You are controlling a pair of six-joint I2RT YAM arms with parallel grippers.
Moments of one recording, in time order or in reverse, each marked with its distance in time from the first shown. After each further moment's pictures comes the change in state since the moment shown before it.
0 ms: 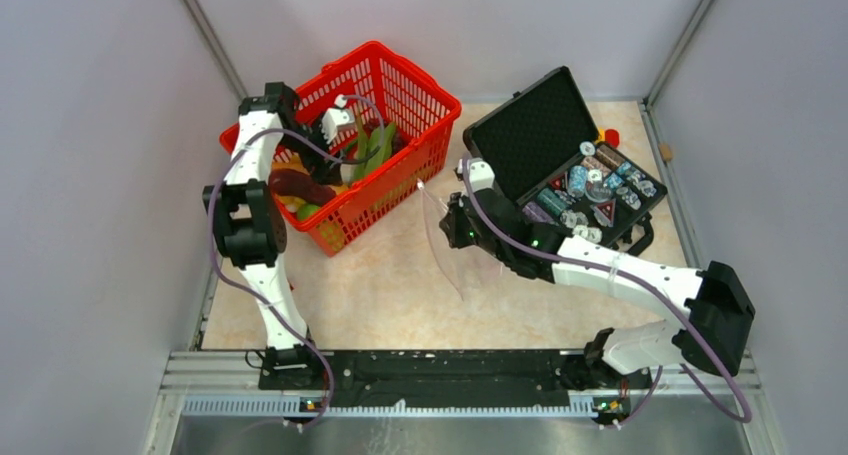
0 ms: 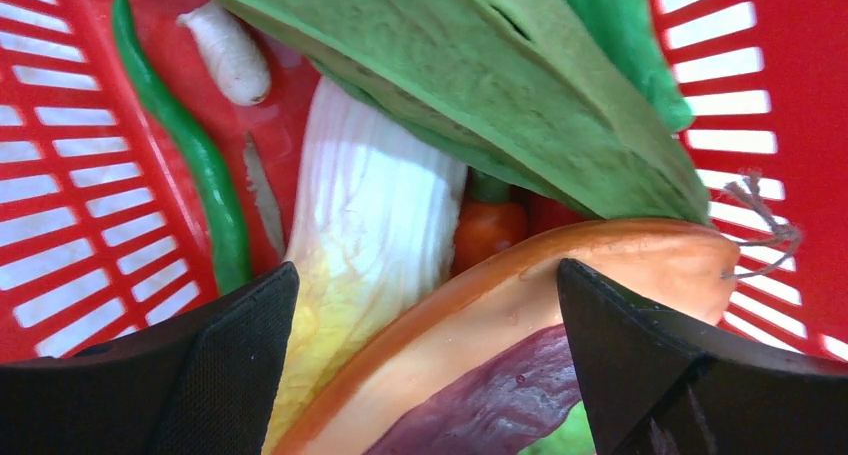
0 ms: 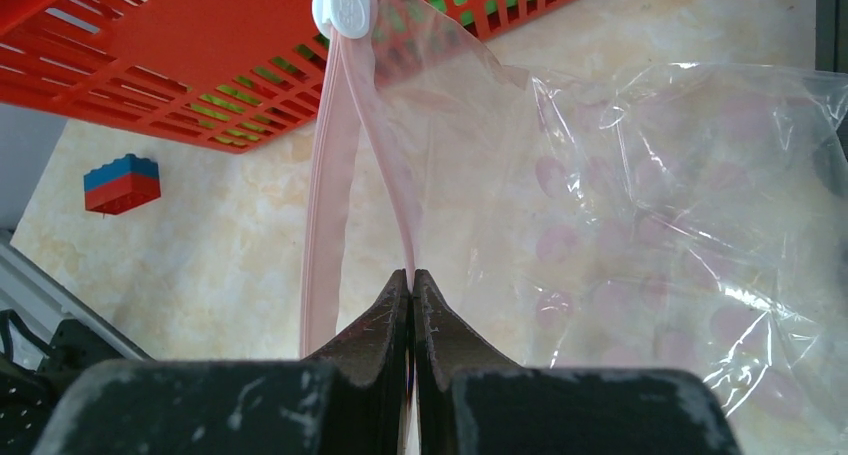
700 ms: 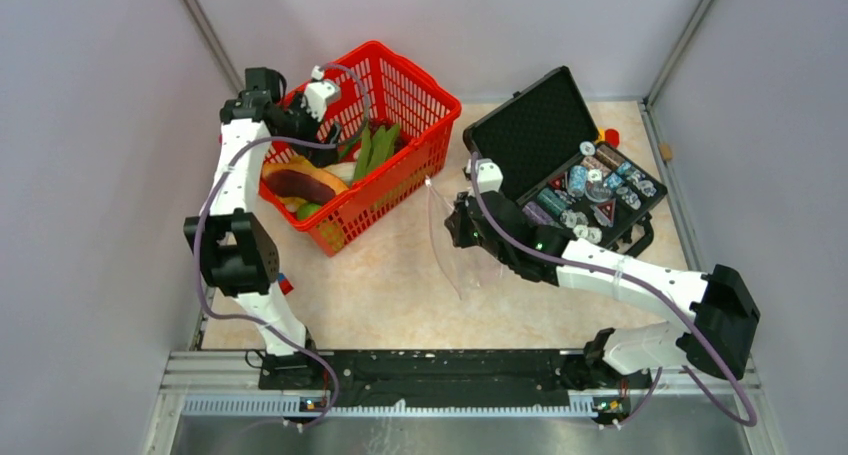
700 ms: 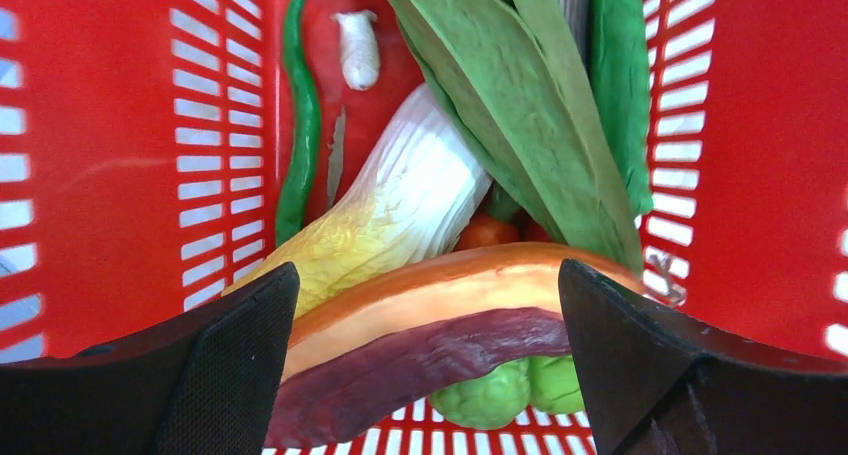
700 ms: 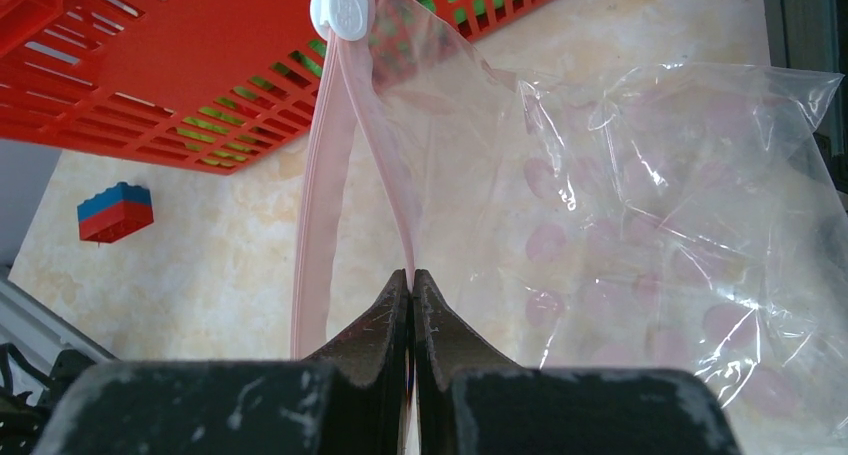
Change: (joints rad) left arm 0.002 -0.256 -0.098 0.220 -0.093 -0.498; right arm 0.001 -0.025 -0.025 0.010 0.062 0.043
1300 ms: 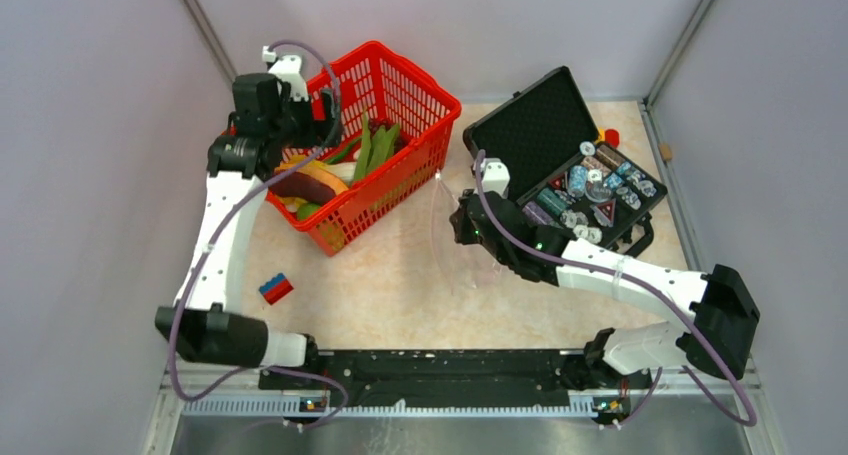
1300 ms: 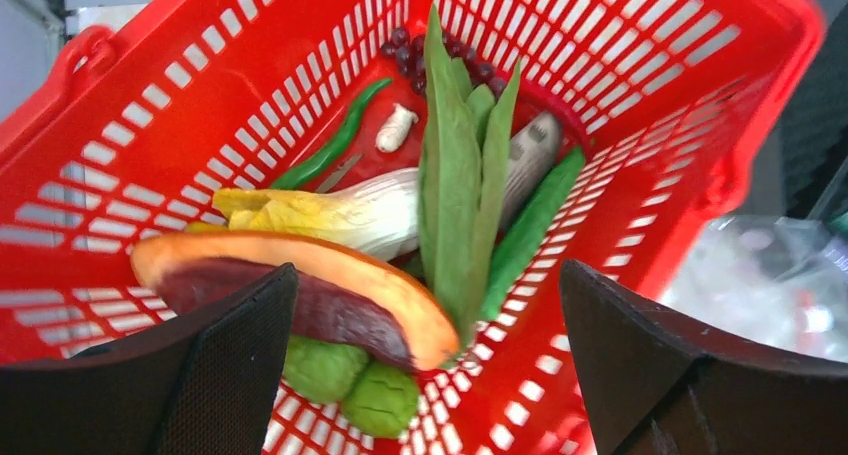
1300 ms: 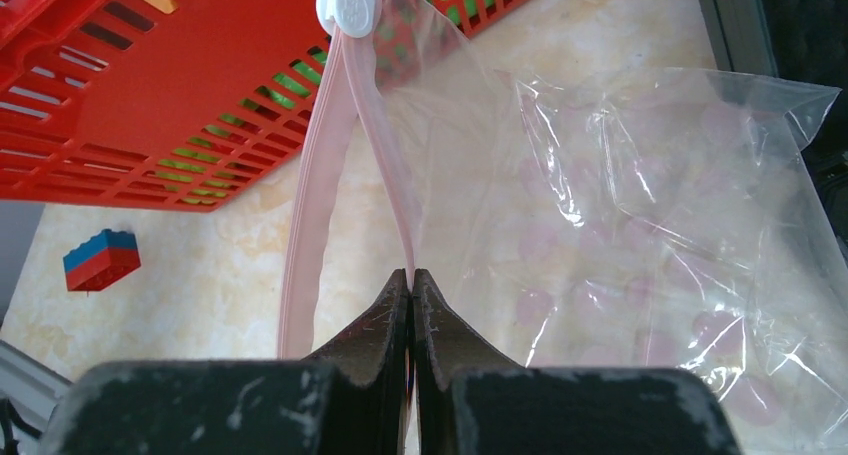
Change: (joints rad) left arm -0.203 -0.480 -0.253 0.261 -0.474 -0.770; right arm 0.000 0.001 0.000 -0.013 0.092 0.061
